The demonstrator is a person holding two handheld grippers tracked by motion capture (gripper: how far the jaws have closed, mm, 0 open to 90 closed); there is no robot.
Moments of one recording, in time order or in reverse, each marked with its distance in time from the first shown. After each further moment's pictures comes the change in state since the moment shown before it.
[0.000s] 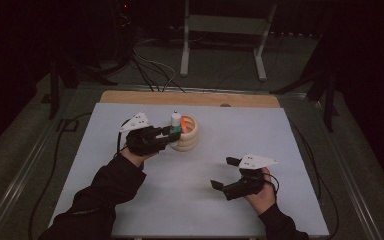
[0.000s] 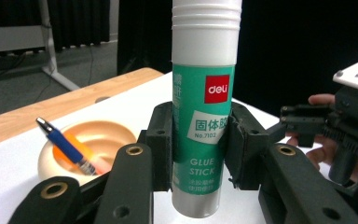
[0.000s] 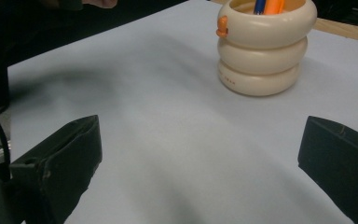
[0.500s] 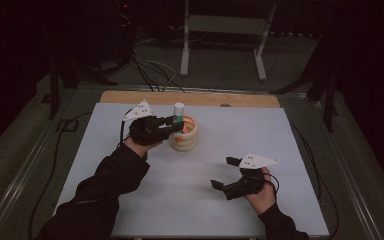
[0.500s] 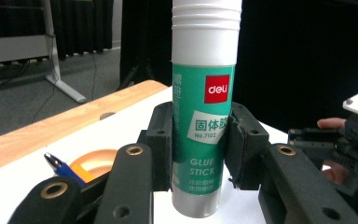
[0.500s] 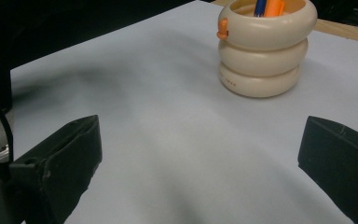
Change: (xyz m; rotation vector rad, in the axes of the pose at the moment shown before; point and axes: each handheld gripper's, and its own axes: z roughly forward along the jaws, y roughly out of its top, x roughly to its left) left arm 0.006 0.023 0.011 -0.018 0.006 0.000; right arm 0.000 0.001 0.000 -0.002 0.004 0.005
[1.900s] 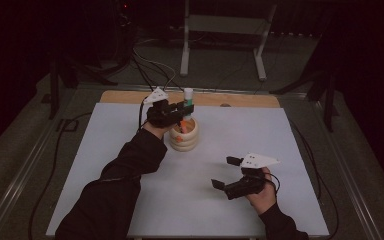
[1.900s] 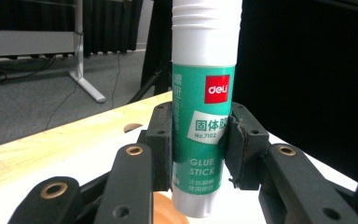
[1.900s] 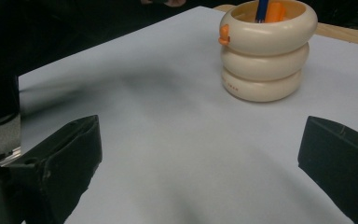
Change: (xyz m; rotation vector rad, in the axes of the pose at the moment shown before) left arm 0.040 0.000 0.063 -0.024 0.101 -0.084; right arm -0.002 0.000 -0.002 -0.022 0.019 0.012
